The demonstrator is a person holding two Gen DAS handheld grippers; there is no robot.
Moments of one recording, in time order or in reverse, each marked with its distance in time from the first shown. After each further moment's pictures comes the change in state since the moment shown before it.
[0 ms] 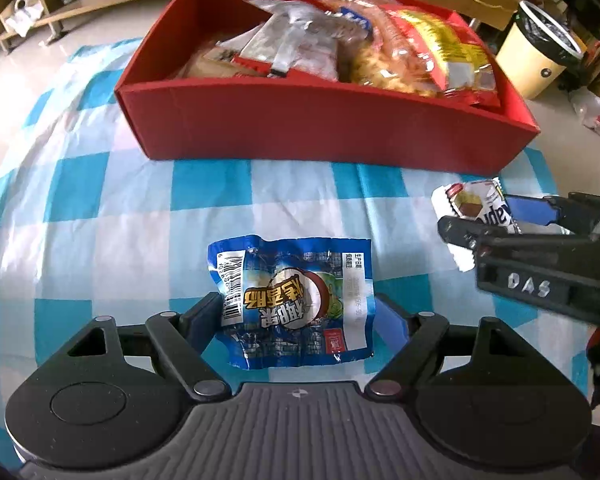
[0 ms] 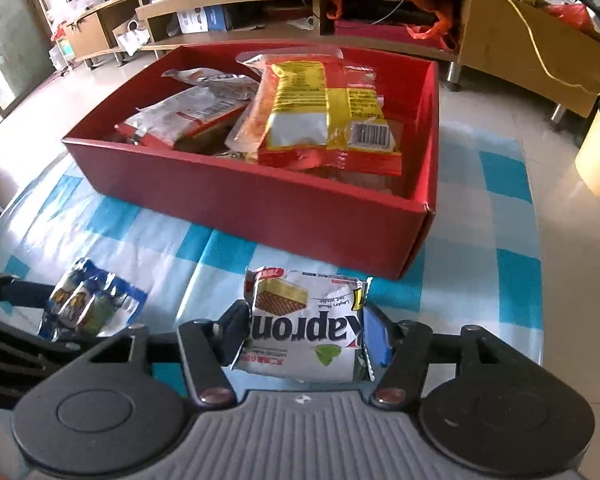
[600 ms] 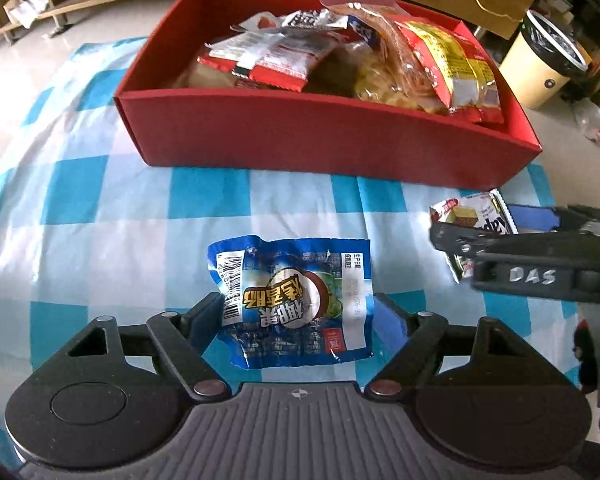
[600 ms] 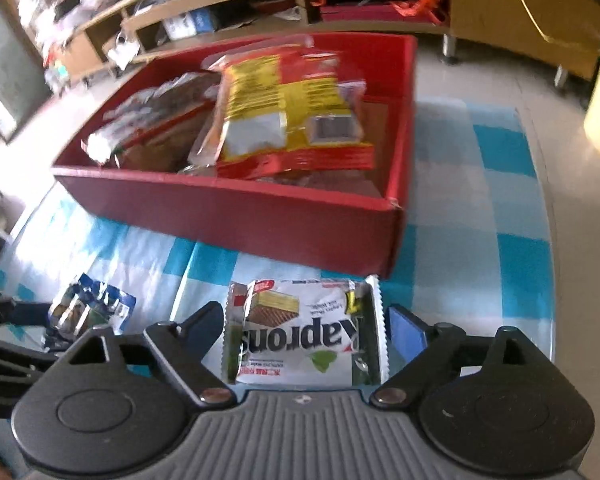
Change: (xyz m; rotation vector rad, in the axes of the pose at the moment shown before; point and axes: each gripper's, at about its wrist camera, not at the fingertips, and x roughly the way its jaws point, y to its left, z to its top) left arm 0.000 0.005 0.010 -0.042 0.013 -0.013; right arm 0.017 -0.025 0.011 0.079 0.039 0.064
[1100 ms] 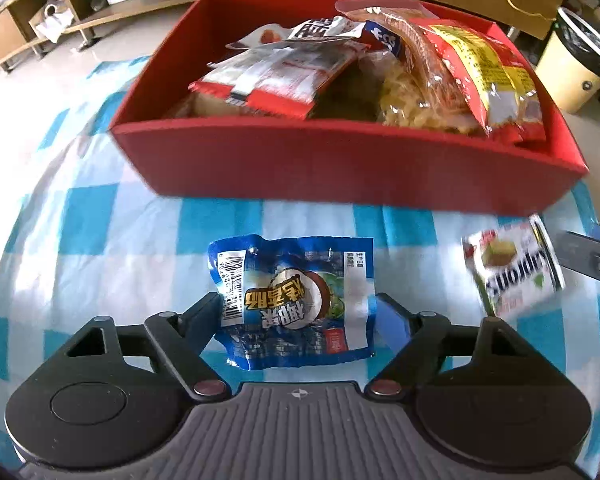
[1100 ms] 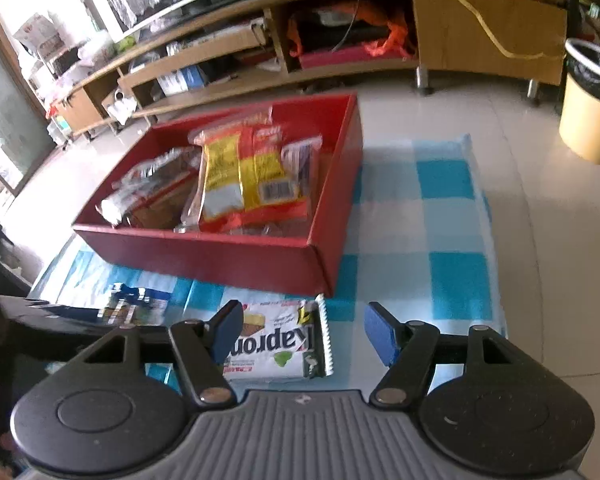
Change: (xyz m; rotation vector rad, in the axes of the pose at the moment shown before) left arm 0.000 -0.010 0.008 -0.005 -0.026 0.133; right arm -0.051 -0.038 -0.007 0.107 -0.115 0.050
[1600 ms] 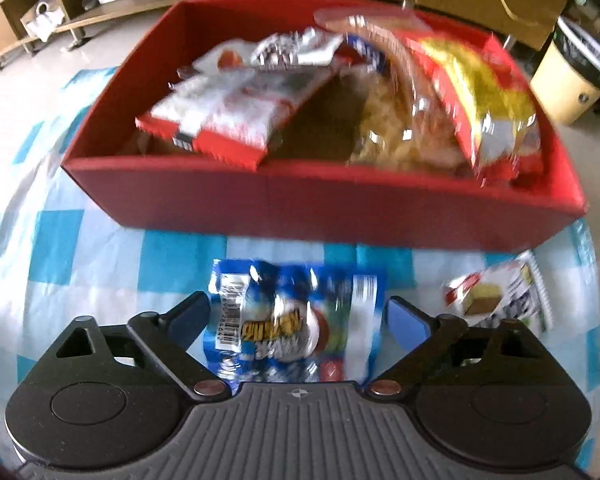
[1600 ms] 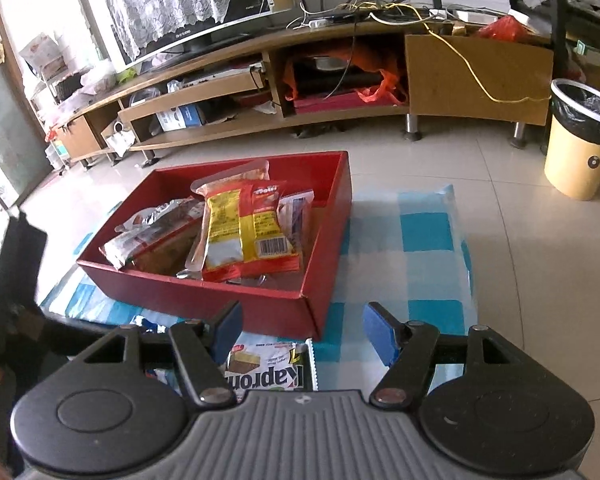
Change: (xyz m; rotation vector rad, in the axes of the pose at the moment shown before) left arm 0.021 -0.028 0.022 -0.008 -0.005 -0.011; right arm -0.034 0.001 0.010 -0.016 -0.147 -0.035
